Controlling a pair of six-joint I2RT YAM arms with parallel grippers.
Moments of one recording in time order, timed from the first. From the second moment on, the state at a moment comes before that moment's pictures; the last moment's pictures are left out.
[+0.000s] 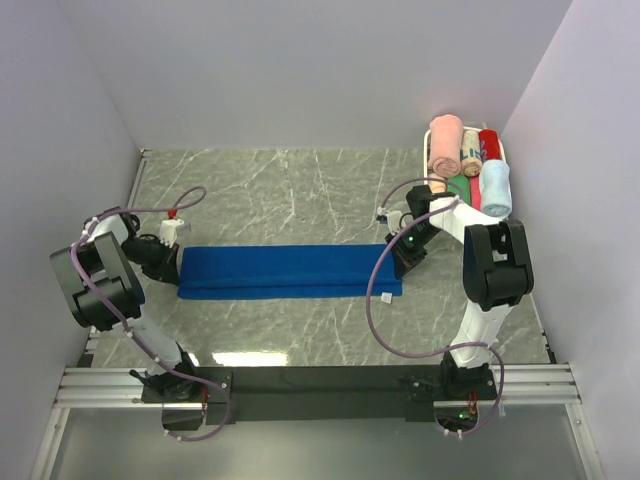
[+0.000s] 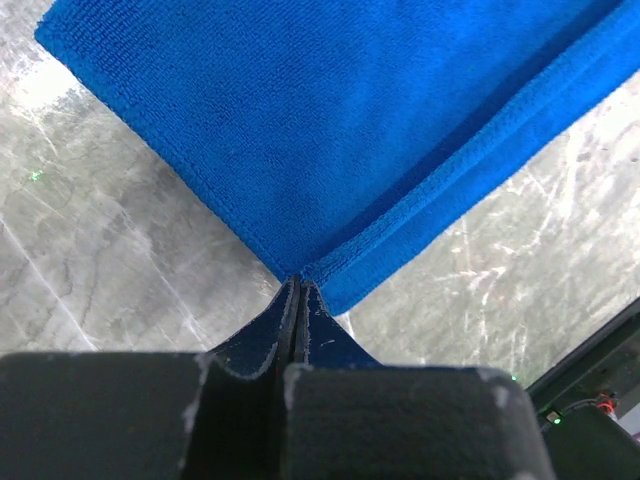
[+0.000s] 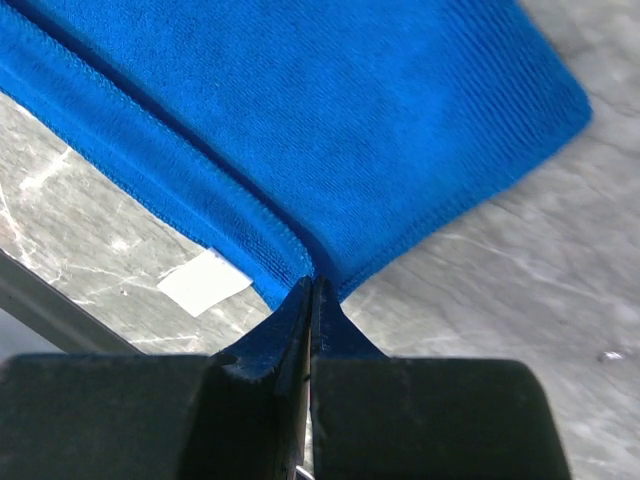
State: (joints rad) left arm 0.46 1.75 1.11 -0.99 0.52 1.02; right arm 0.15 1.85 1.21 -0.92 -0.41 -0.43
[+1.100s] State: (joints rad) left arm 0.46 1.71 1.13 -1.18 0.54 1.15; right arm 0.17 1.74 1.20 -0.99 -0.37 -0.52
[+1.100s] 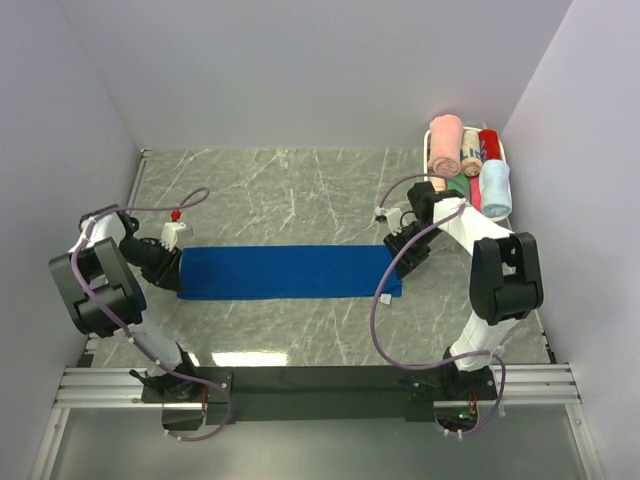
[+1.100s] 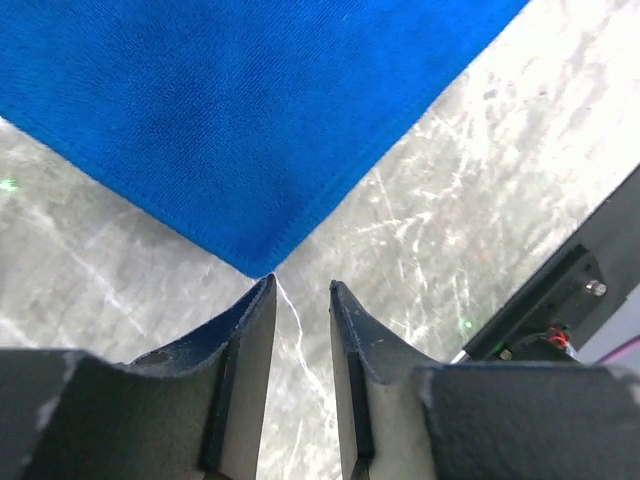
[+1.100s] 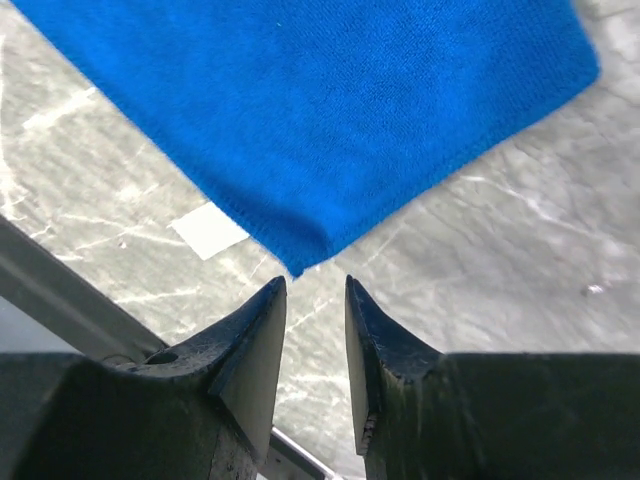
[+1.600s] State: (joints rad) left arm 0.39 1.69 1.23 -0.99 0.61 0.87; right arm 0.19 1.91 1.46 -0.96 -0.37 -0.37
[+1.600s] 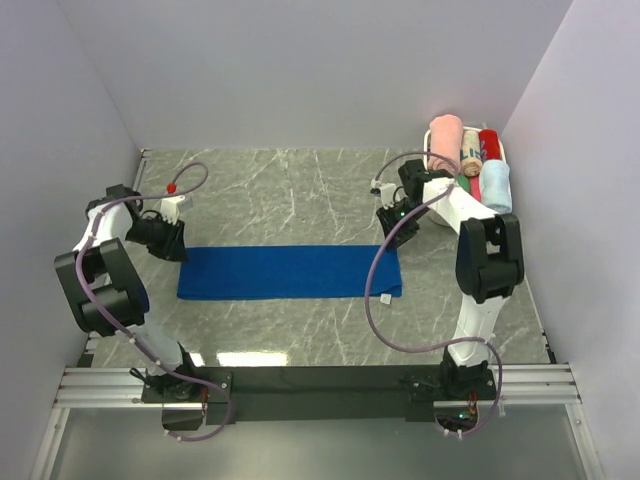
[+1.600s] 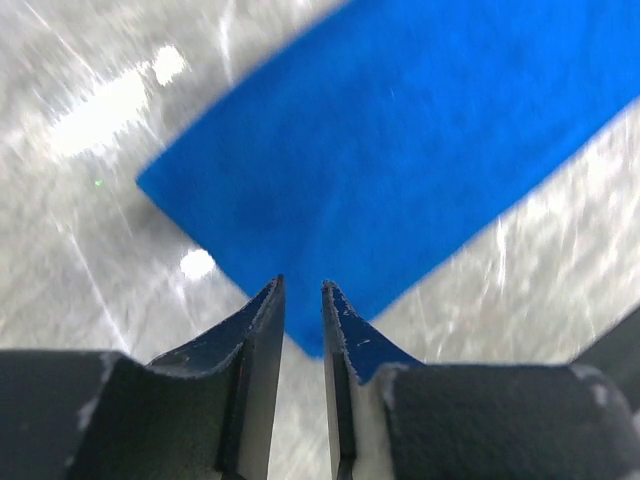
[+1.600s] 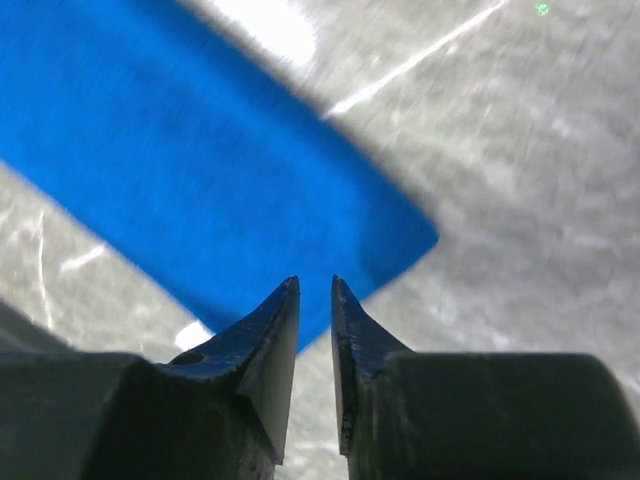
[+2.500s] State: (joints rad) left arm 0.35 2.01 1.40 -0.65 0.52 0.29; right arm 0.21 2.15 1.66 -0.90 -0.19 -0.17
